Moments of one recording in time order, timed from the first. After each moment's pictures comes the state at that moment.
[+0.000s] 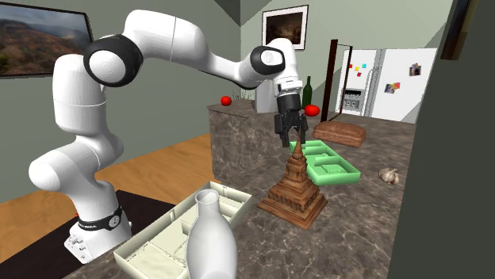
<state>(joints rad) 0.12 0.29 0.55 -1.58 -0.58 1.81 1.23</state>
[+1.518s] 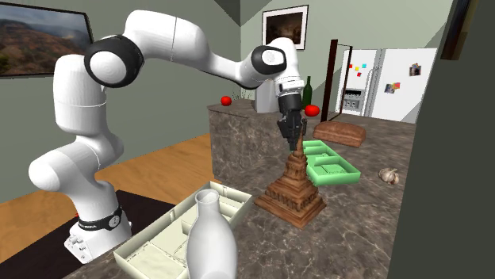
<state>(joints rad) 0.12 0.30 0.54 -1.56 -0.58 1.80 1.22</state>
